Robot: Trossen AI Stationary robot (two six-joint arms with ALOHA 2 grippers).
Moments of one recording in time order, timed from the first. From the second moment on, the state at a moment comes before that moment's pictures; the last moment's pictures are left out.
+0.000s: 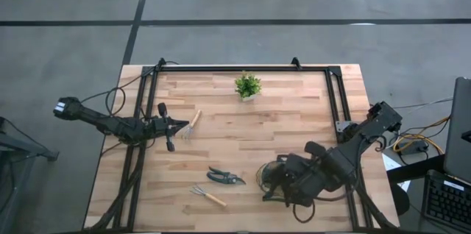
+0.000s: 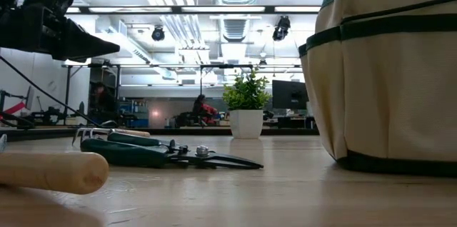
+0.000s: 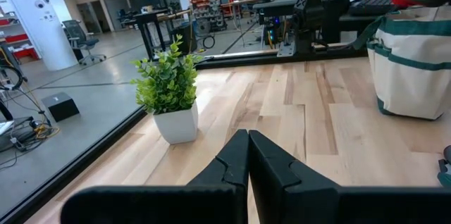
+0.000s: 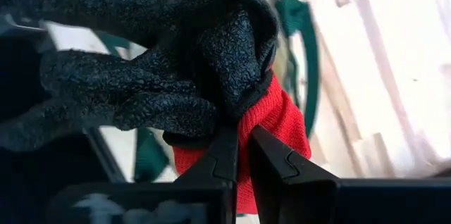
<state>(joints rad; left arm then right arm) -0.31 0.31 0.01 0.18 -0.61 0.11 0.67 1.71 1.76 -1.49 0.18 1.09</state>
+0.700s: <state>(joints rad) -0.31 0.31 0.01 0.18 -0.61 0.11 0.65 1.72 1.58 -1.46 0.17 1.14</state>
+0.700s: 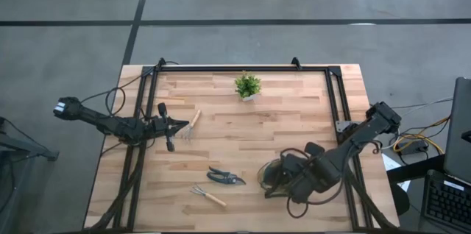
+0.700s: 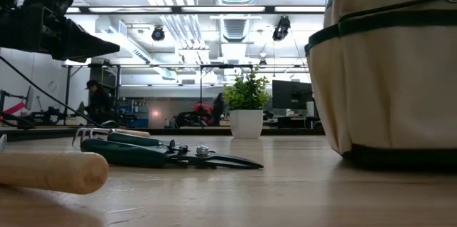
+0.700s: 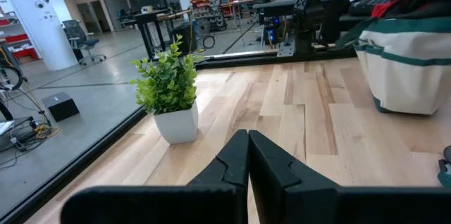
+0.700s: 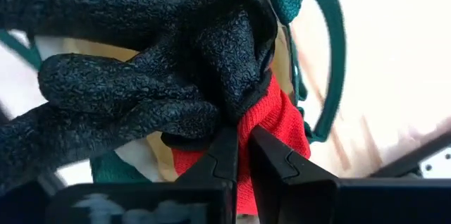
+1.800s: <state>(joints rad) -0.31 0.31 0.01 0.18 -0.61 0.11 0.65 1.71 1.56 -1.40 0.14 1.05</state>
